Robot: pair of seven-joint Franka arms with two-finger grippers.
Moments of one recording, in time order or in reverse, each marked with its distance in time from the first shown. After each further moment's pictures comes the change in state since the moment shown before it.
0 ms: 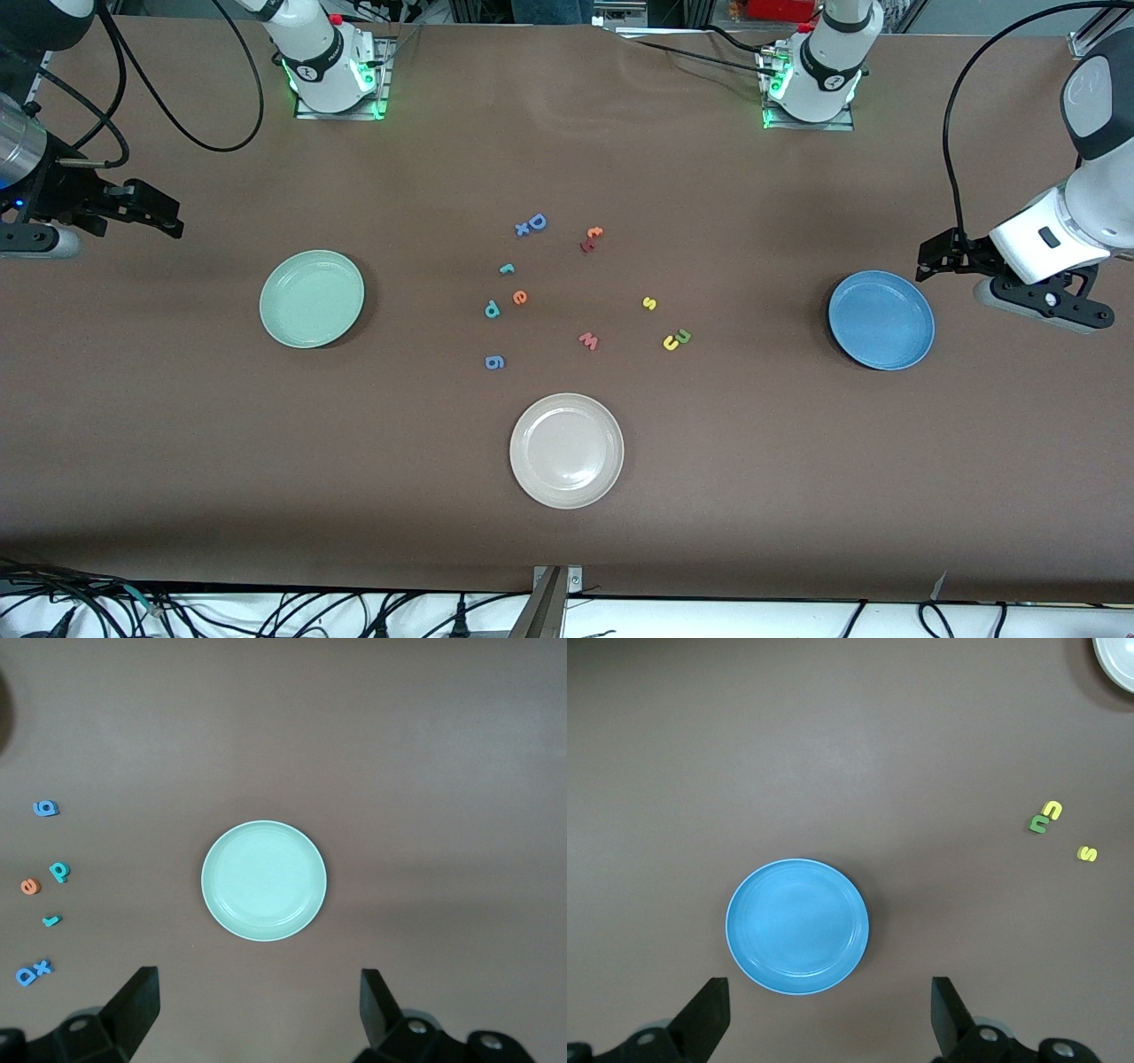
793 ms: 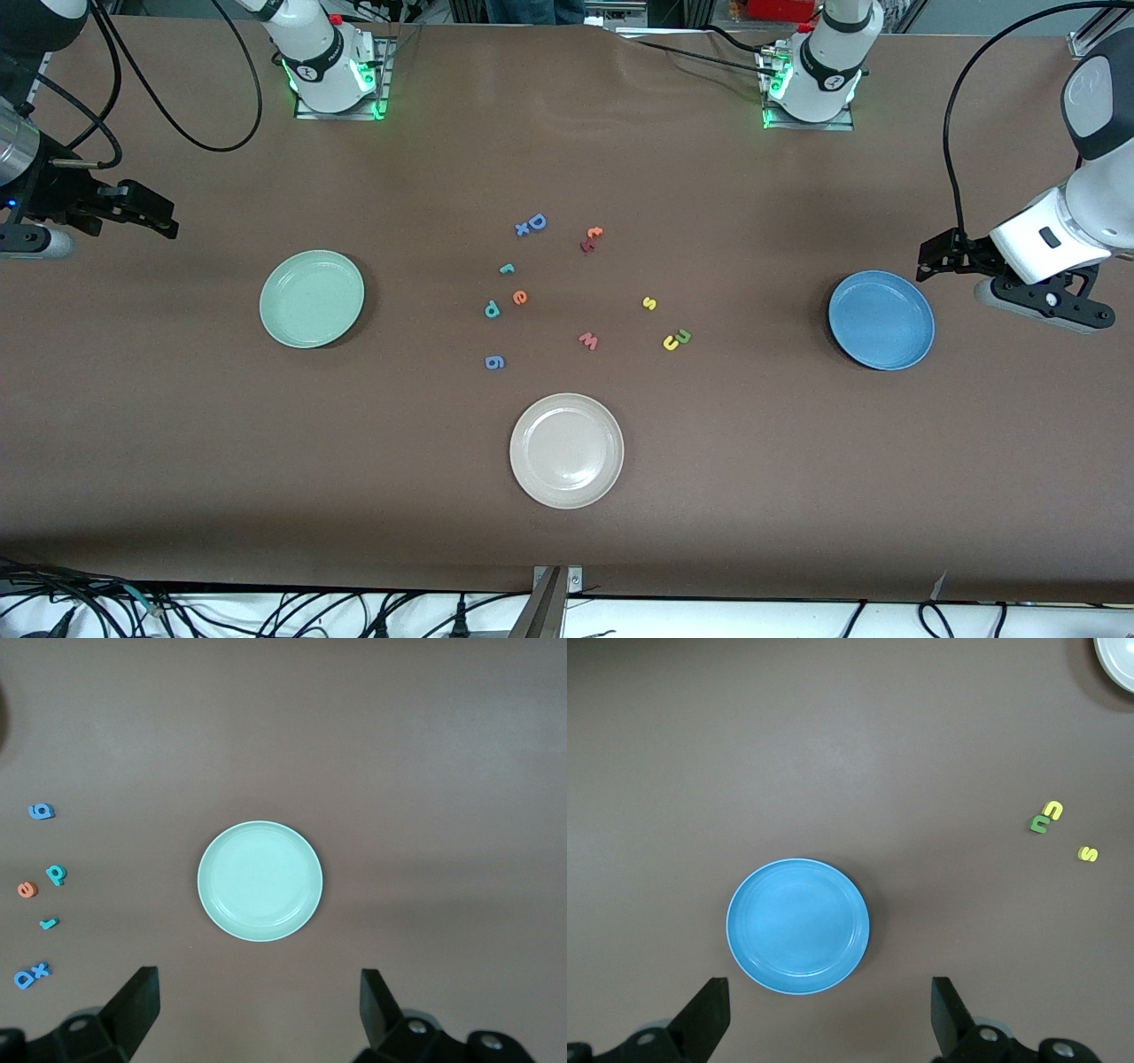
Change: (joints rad) left arm 0.001 0.000 0.002 0.000 0.000 0.000 0.000; right arm -0.015 -0.001 -0.003 0.000 0.000 0.001 0.000
